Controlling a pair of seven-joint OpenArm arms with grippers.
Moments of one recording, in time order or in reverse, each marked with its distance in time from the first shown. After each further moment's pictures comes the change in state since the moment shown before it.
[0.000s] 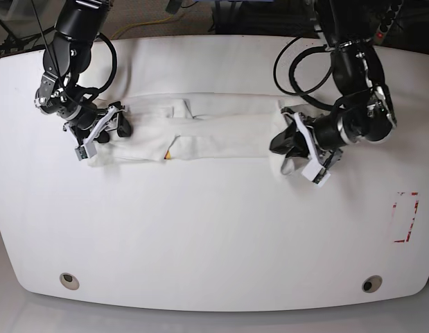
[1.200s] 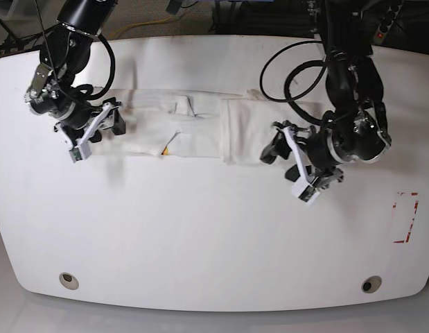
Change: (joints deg) left arm -3.2 -4.1 10.2 4.9 12.0 6.7 -2.2; right arm 0.2 -2.4 7.7 16.8 8.3 -0.2 -18.1
